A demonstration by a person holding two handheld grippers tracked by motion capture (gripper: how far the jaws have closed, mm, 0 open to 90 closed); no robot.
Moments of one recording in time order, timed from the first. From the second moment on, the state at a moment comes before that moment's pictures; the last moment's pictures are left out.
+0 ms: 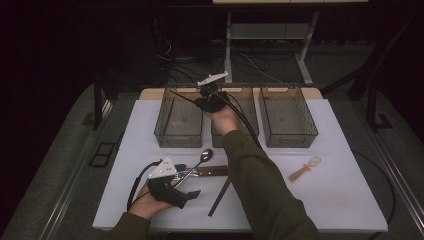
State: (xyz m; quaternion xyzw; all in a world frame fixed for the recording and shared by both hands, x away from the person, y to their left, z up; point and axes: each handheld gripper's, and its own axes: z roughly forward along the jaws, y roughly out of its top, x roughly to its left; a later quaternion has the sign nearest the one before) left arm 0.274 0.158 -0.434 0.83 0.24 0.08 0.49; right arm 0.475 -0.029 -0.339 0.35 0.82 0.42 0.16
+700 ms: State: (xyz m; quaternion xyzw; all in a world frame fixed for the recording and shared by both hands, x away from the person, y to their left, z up) left arm 0.273 0.160 -0.434 0.83 0.25 0.08 0.49; right arm 0.500 0.010 -0.368 0.36 0.83 0.40 0.14
